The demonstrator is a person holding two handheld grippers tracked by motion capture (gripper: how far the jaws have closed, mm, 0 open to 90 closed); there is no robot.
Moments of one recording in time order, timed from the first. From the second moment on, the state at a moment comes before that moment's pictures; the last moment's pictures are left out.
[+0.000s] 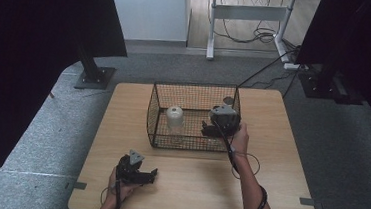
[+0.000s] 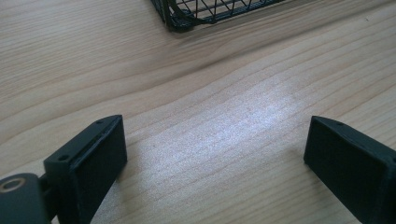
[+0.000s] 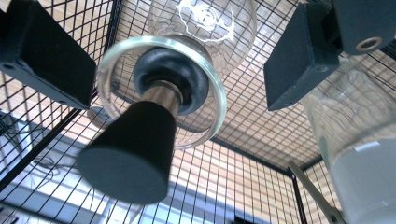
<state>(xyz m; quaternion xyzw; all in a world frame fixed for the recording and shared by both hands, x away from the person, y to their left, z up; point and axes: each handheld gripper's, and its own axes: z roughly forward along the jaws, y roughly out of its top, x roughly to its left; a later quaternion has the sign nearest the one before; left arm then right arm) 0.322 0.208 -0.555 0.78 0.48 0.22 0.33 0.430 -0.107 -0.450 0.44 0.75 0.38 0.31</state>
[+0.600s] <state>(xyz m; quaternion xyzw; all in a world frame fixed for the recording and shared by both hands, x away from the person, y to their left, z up) 0.321 0.208 -0.555 0.78 0.48 0.22 0.33 0.394 -0.122 -0.441 0.42 0.73 0.43 0.32</state>
